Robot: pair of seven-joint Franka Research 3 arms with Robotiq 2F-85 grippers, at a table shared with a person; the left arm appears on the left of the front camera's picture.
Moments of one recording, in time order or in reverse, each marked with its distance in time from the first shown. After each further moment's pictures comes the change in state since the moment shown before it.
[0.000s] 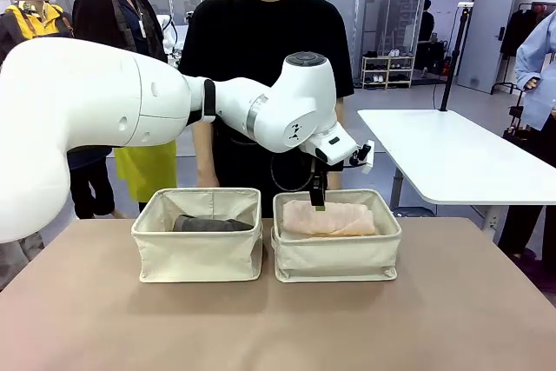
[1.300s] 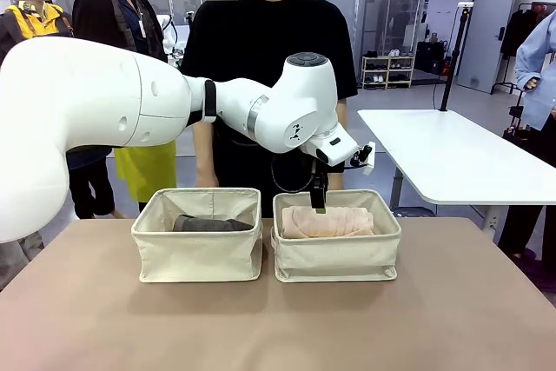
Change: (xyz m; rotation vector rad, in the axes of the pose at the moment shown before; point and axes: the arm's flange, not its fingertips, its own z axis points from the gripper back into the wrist) left arm 0.001 -0.002 0.000 -0.010 -0.001 0.003; right arm 0.000 0.000 0.000 0.000 0.000 0.000
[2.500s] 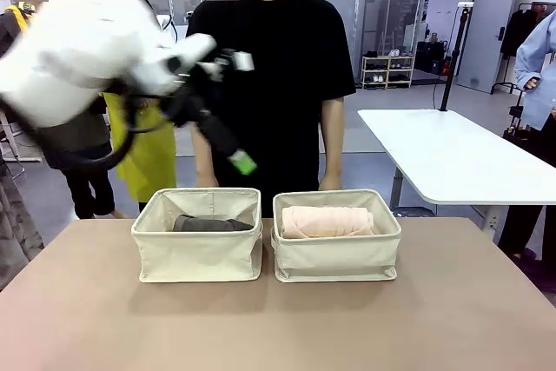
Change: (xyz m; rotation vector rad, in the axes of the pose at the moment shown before) left arm -0.228 -0.158 0.226 -0.333 -0.584 0.771; right arm 0.000 0.000 0.000 0.000 -0.002 0.000
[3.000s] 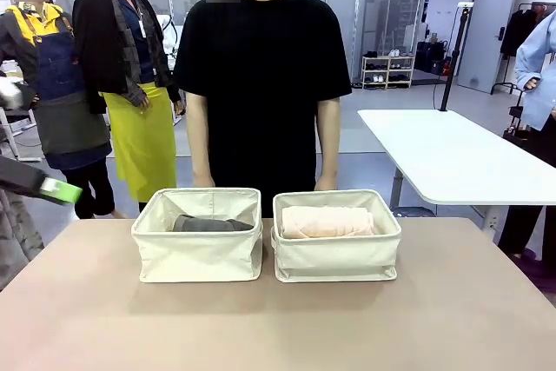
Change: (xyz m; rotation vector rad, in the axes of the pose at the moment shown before) left arm -0.216 -0.011 0.127 0.147 -0.285 0.371; right arm 0.000 0.000 0.000 0.000 0.001 -0.001
